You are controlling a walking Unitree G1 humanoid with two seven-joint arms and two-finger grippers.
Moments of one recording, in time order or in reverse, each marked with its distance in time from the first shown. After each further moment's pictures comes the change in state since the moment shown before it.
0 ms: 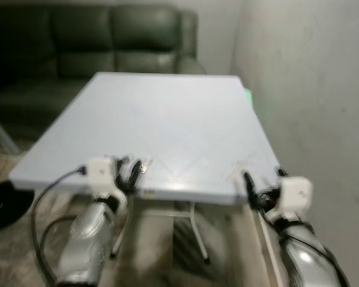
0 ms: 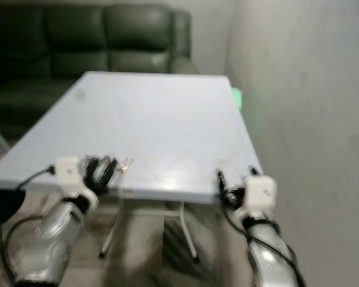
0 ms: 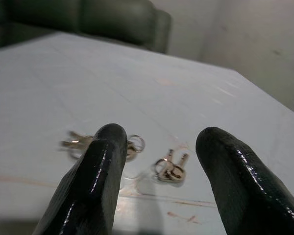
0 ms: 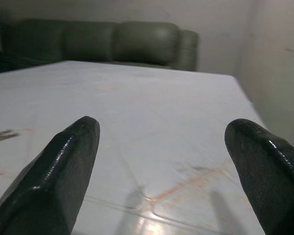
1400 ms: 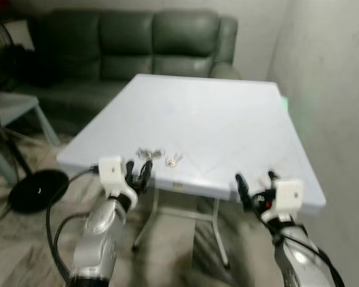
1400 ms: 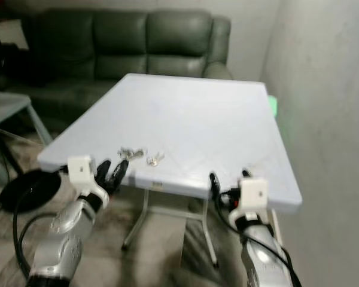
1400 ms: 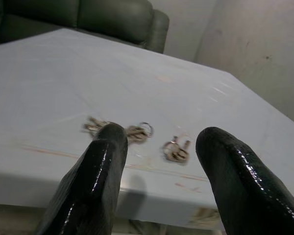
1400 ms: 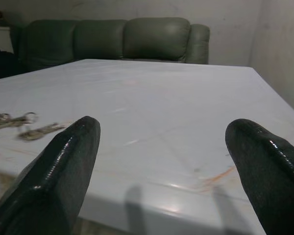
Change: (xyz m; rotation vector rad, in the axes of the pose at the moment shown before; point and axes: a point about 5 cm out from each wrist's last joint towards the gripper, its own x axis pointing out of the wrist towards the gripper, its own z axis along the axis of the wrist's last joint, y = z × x) left arm 0.009 -0.026 -0.007 -0.054 0.034 -0.065; right arm -0.007 -0.002 -0.007 0.045 0.038 -0.039
